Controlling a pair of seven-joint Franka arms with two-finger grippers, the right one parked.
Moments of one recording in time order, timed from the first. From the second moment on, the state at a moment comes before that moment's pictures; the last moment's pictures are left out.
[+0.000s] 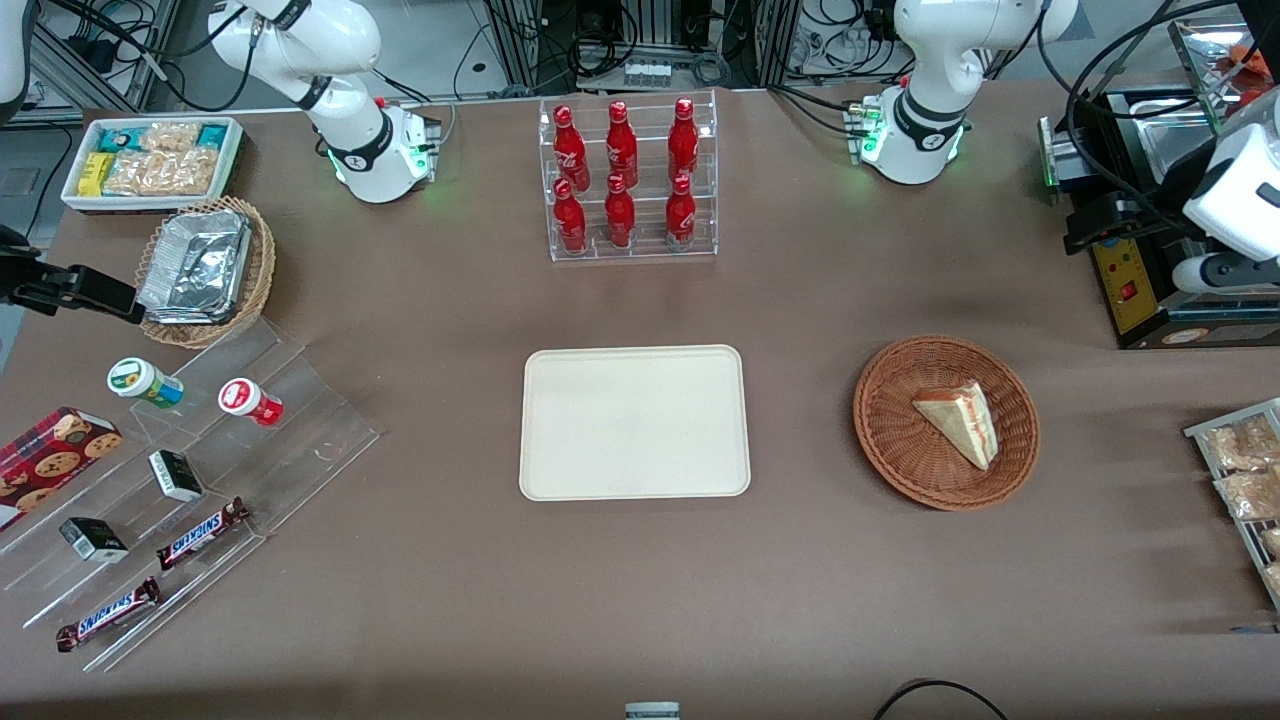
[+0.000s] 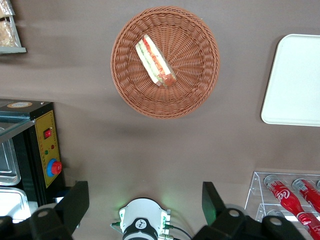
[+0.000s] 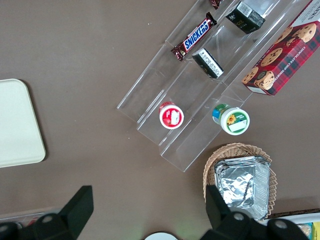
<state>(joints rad) -0.07 0.02 0.01 -1.47 -0.01 1.30 -0.13</state>
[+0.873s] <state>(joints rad) -0.09 0.01 0.00 -1.85 0.00 1.77 -0.34</state>
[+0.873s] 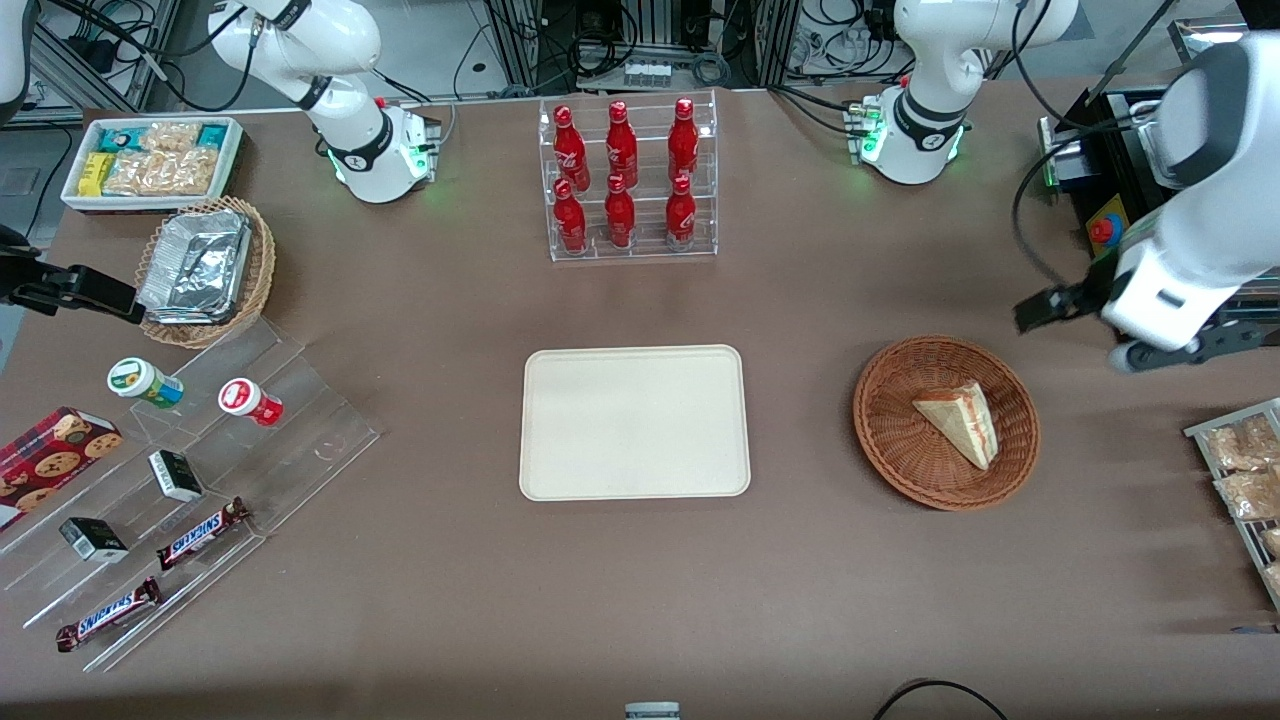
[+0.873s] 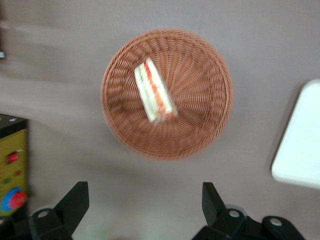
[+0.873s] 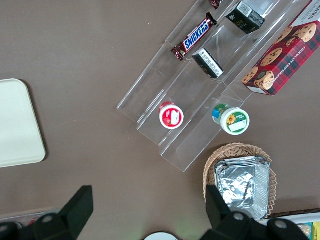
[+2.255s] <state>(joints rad) -0.09 0.23 -0.01 -2.20 0.07 2.41 -0.72</state>
